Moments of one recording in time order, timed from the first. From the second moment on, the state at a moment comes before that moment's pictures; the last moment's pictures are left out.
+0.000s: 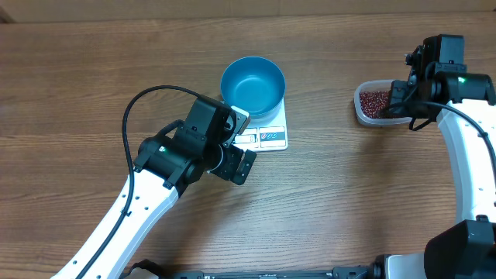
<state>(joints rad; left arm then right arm) -0.52 1.32 1.18 -0.95 0.11 -0.05 -0.11 1.60 1.46 -1.02 0.04 0.07</state>
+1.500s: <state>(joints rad) -0.52 1.32 1.18 -0.95 0.11 -0.05 -0.11 1.82 1.76 -1.20 0.16 -0.09</state>
